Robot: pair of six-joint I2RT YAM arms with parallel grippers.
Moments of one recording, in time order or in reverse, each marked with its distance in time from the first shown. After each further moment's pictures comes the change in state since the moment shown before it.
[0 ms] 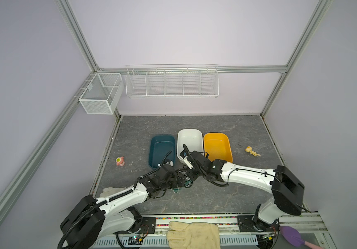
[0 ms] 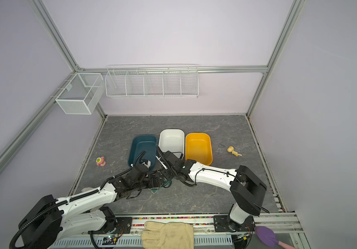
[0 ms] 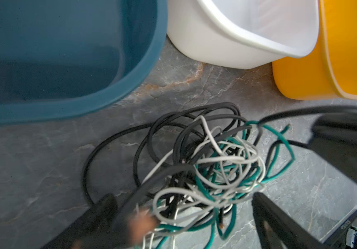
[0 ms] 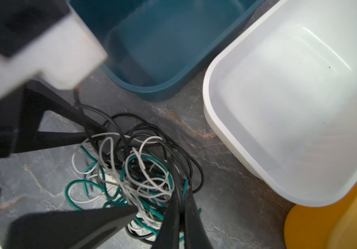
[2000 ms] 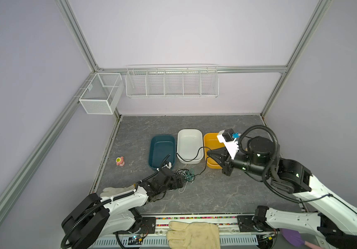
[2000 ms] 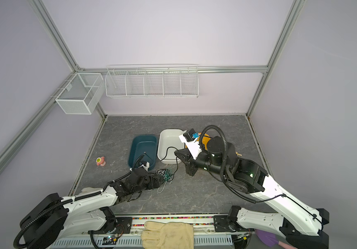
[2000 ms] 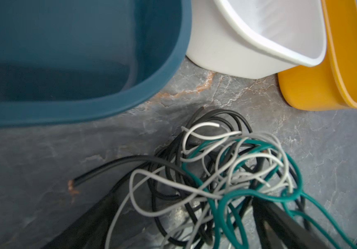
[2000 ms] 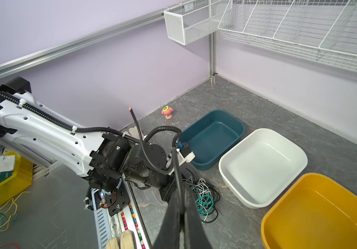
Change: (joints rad) left arm -0.005 0.028 -0.101 0.190 -0.055 -0.003; right arm 0.002 -0.606 0.301 -0.349 -0.146 0.035
